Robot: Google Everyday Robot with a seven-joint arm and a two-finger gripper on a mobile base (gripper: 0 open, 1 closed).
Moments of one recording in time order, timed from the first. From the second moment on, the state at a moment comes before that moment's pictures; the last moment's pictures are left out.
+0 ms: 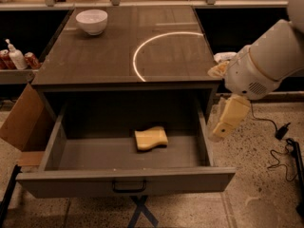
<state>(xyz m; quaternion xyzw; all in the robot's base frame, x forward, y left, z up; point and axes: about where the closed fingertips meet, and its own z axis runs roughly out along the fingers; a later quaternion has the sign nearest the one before) 0.466 -0.148 0.885 -0.62 0.74 0.10 0.22</state>
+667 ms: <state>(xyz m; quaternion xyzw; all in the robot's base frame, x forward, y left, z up) 0.473 -0.105 0.805 -0.64 0.72 0.15 0.22</state>
